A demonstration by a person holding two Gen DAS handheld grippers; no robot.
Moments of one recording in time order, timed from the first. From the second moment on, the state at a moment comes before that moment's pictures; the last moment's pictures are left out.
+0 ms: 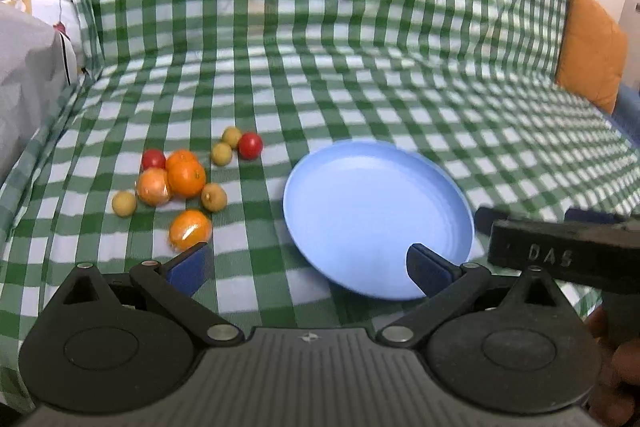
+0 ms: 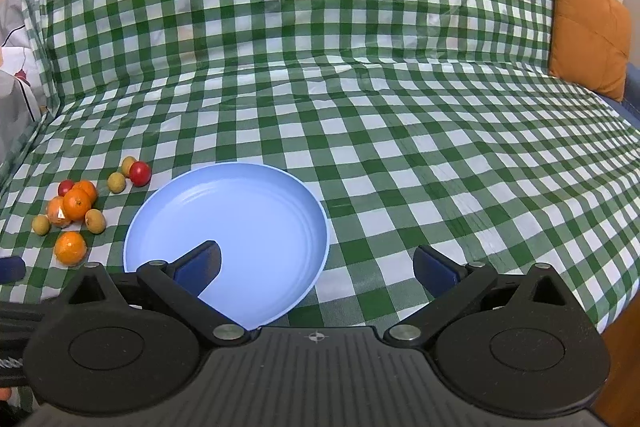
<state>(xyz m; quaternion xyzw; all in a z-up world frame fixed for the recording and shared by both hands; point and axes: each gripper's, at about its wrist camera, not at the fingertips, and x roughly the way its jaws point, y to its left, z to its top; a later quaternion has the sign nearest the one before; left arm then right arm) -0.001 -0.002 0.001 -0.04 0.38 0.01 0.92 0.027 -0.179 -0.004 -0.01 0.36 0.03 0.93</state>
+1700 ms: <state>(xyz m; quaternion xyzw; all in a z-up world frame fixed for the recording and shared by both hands) -0.002 -0.003 0.002 -0.02 0.38 -0.04 0.92 0.024 -0.175 -0.001 -0.01 0.34 0.04 0.94</state>
